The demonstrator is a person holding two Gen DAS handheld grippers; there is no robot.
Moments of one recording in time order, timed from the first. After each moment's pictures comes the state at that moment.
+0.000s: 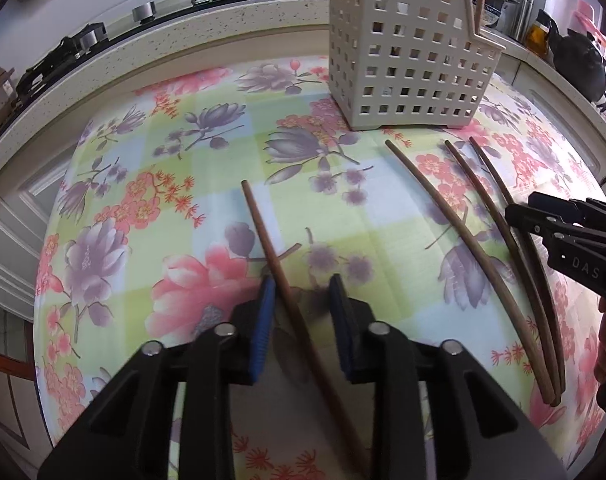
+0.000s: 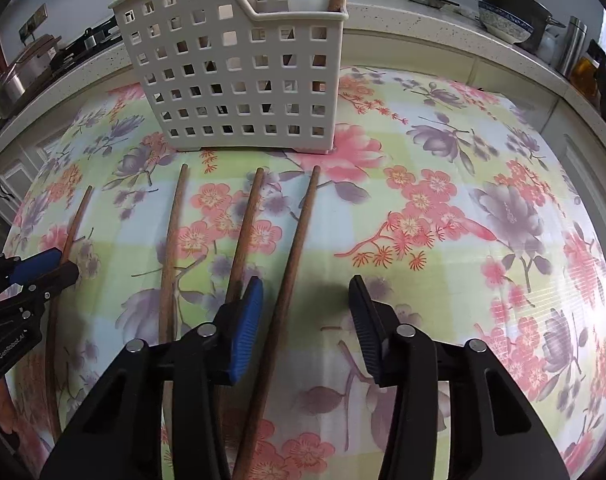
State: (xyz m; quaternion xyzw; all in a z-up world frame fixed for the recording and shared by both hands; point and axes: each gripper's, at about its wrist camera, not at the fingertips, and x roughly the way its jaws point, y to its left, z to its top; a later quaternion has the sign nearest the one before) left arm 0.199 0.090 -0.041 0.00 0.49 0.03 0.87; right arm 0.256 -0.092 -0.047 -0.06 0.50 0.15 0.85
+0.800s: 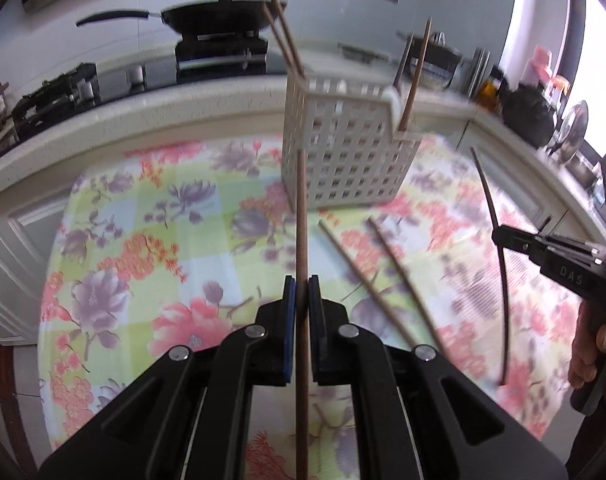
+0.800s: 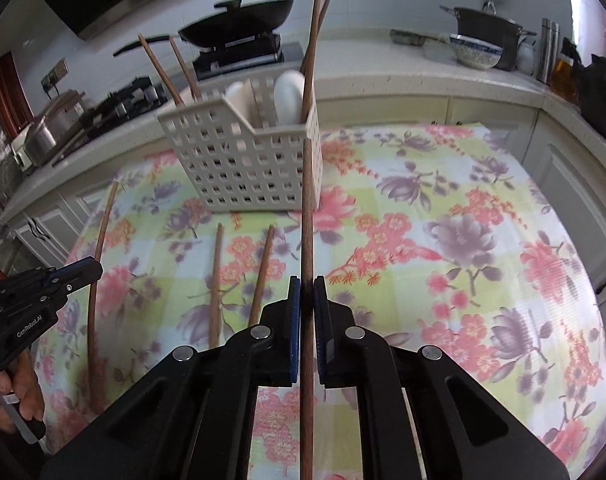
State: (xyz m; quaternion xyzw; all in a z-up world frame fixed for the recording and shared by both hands) left arm 0.162 0.081 0.038 -0.05 0.39 -0.04 0.92; right arm 0.211 -0.144 0.043 0.01 0.42 0.18 0.89
